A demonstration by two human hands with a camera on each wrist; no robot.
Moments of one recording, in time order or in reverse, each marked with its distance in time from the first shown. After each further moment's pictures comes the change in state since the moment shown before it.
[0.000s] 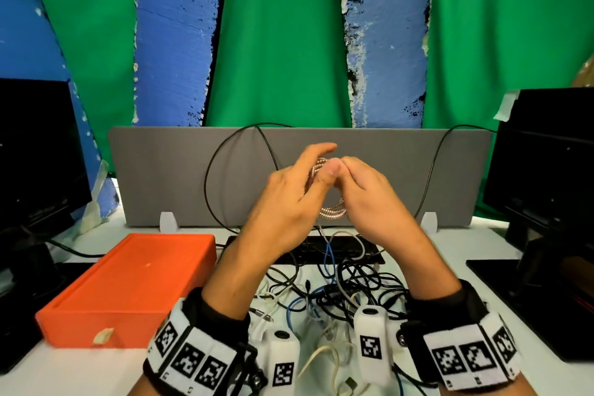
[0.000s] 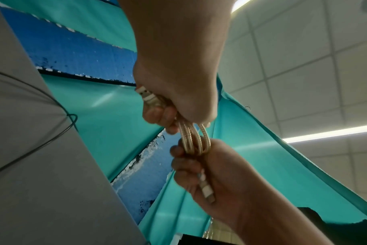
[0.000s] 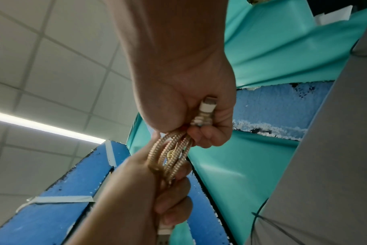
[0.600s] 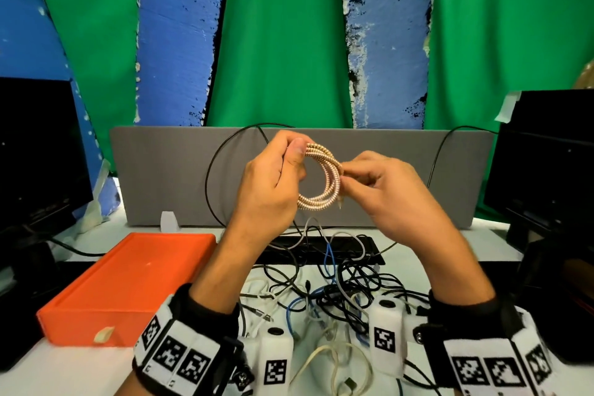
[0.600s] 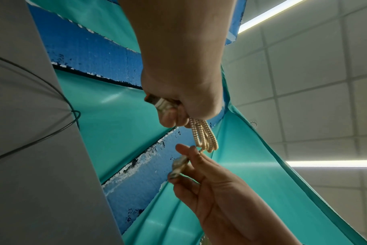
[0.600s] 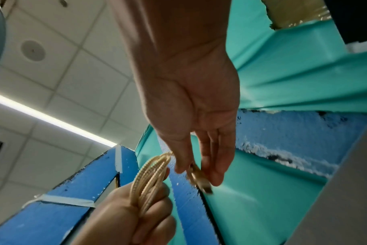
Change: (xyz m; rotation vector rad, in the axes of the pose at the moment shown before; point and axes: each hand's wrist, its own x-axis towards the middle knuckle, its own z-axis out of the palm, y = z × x) left_hand 0.007 -0.007 -0.010 -0.239 0.228 0.011; right_hand -0.009 -0.010 -0.030 -0.013 -0.049 -0.049
